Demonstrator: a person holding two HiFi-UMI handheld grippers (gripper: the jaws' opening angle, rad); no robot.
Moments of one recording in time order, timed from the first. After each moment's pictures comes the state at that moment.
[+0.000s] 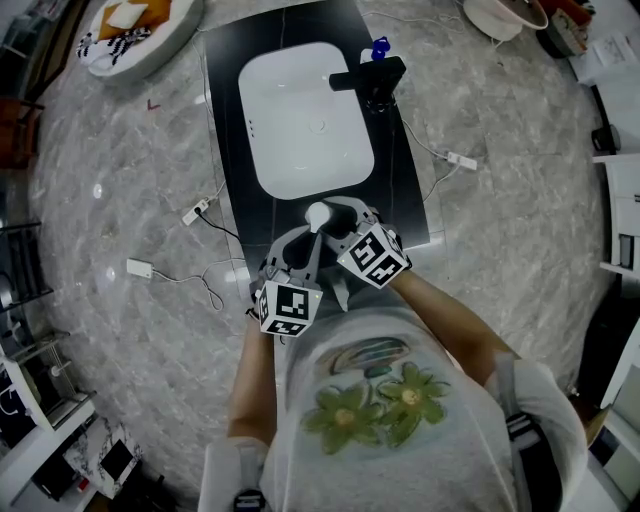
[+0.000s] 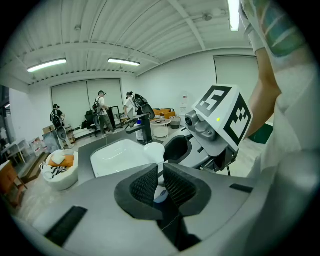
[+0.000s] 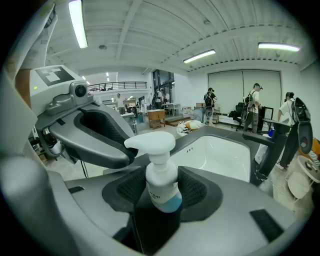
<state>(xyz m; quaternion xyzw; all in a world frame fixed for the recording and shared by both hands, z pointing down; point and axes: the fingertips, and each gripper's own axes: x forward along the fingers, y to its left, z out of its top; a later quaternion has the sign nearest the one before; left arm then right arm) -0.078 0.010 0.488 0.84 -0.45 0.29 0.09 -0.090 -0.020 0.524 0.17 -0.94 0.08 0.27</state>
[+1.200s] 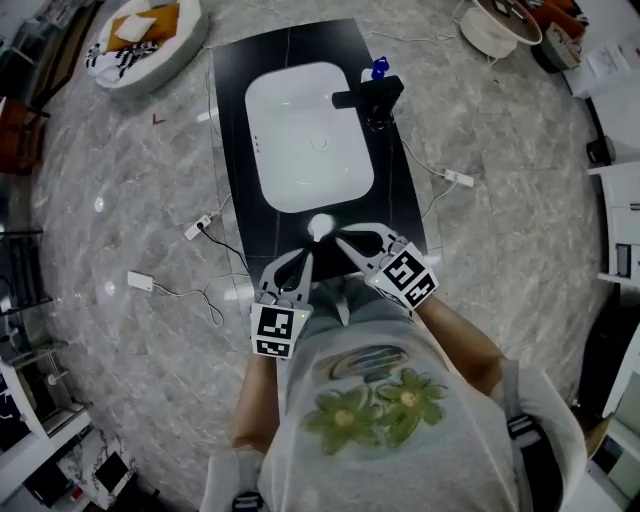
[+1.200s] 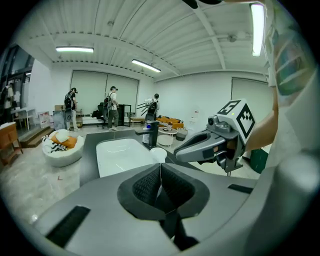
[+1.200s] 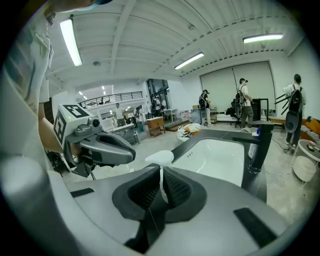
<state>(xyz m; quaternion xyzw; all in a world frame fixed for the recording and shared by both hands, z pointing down) -0.100 0.035 0.457 0.83 -0.50 0.18 0.18 -0.053 0.003 0.469 0.17 -0.95 0.14 0.23</state>
